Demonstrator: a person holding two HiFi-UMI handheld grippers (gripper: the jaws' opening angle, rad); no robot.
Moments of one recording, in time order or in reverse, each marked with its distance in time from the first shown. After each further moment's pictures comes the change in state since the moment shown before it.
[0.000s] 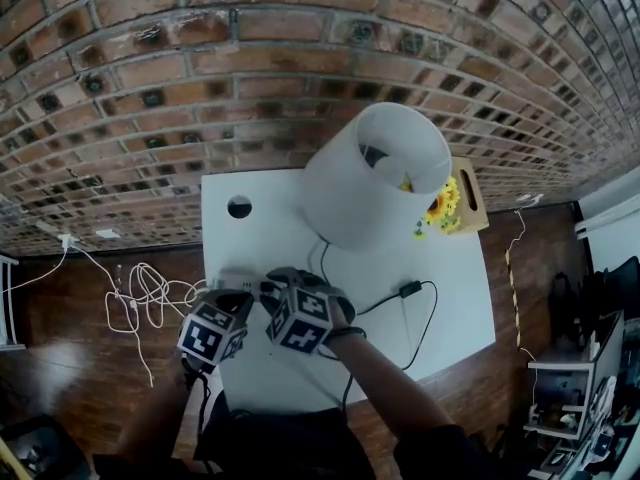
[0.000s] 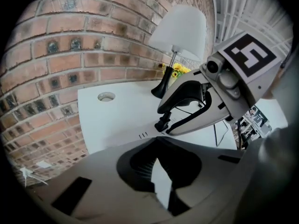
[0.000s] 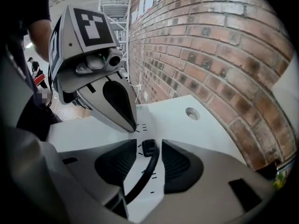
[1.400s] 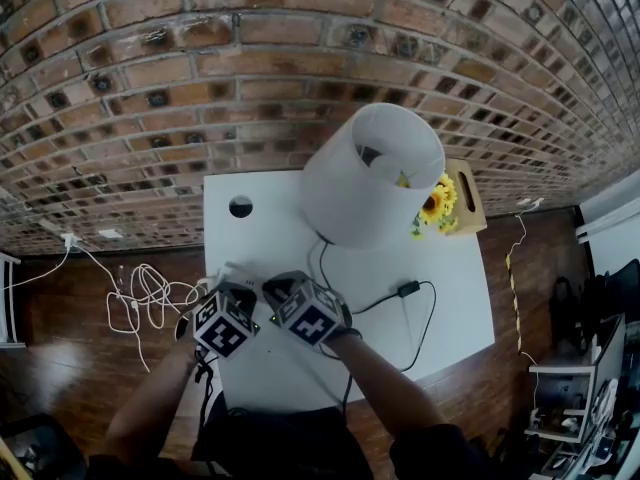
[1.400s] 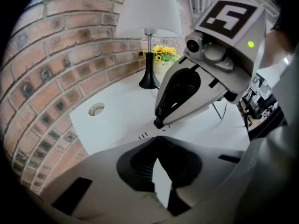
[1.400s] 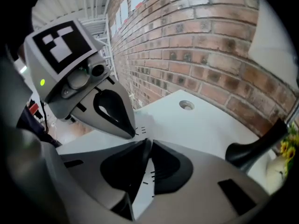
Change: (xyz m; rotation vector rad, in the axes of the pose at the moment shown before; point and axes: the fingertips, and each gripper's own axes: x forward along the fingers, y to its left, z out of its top) left arm 0.008 -0.014 -0.002 0.315 0.177 0.032; right arm -0.004 -0.002 -0.007 0.268 -0.088 0.020
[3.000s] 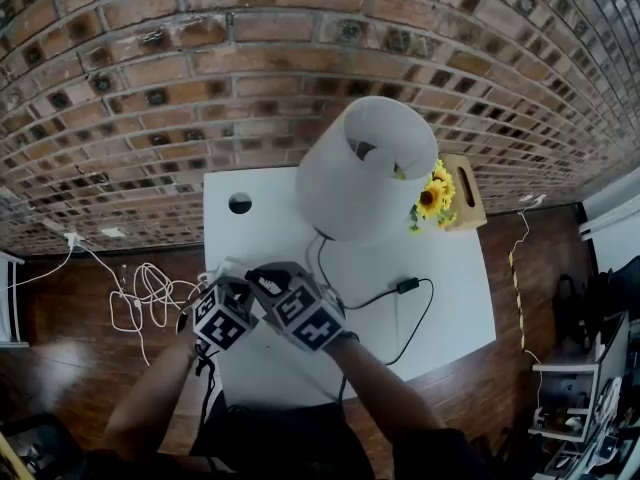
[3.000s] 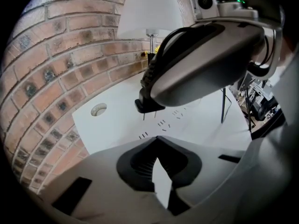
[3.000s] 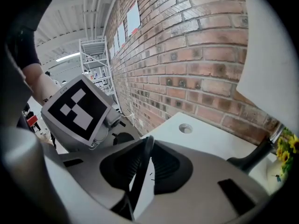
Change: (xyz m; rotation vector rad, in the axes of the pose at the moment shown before) left arm 0.003 0.004 0.002 -0.014 -0.013 0.035; right arm -0.045 0.012 0.063 0.056 -0.225 0.004
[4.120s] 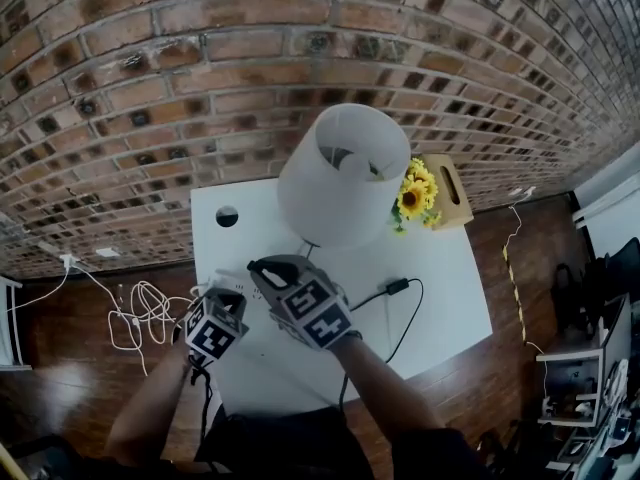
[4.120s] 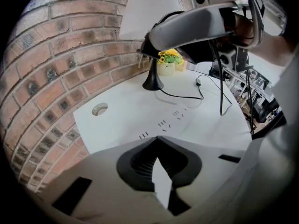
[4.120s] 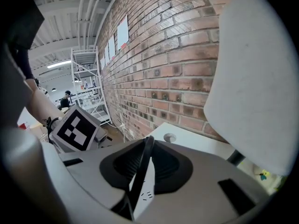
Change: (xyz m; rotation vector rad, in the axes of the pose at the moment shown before) left arm -0.004 0.002 0.001 -0.016 -0.011 0.016; right arm -0.035 -0.038 0.019 0.079 -0.100 -0.115
